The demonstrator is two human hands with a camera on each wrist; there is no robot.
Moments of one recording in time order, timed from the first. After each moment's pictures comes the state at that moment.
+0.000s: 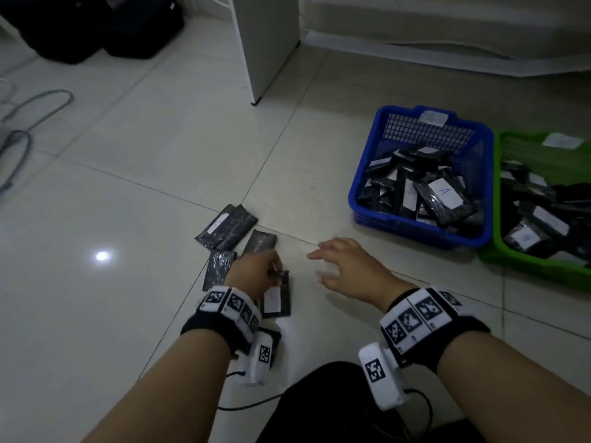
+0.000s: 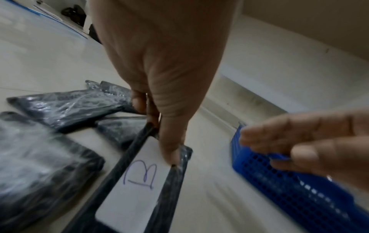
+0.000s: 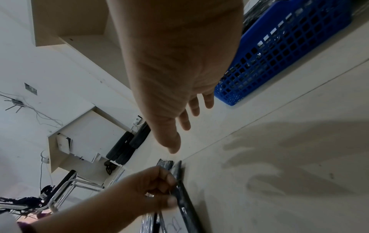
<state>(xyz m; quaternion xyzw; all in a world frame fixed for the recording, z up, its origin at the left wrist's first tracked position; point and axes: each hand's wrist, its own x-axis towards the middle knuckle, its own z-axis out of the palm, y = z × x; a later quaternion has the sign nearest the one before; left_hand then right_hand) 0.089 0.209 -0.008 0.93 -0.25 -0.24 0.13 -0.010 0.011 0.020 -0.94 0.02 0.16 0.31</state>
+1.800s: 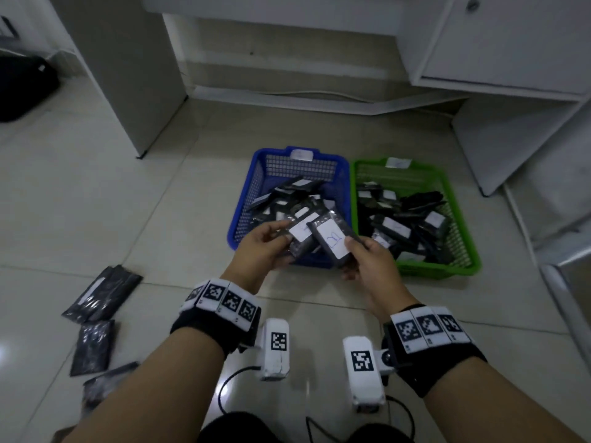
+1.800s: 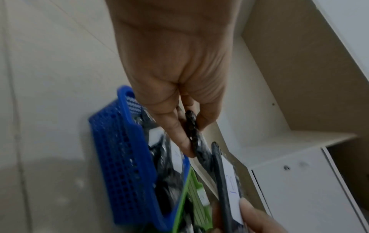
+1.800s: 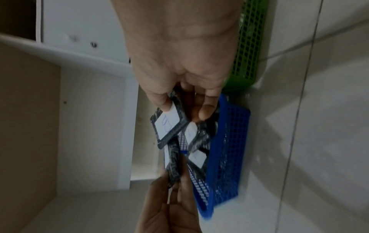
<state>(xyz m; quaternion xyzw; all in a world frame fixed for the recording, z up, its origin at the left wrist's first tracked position) 0.025 -0.018 0.065 0.60 -0.11 -0.38 0.69 -0.112 -0.148 0.063 -0.56 0.42 -0.21 0.69</state>
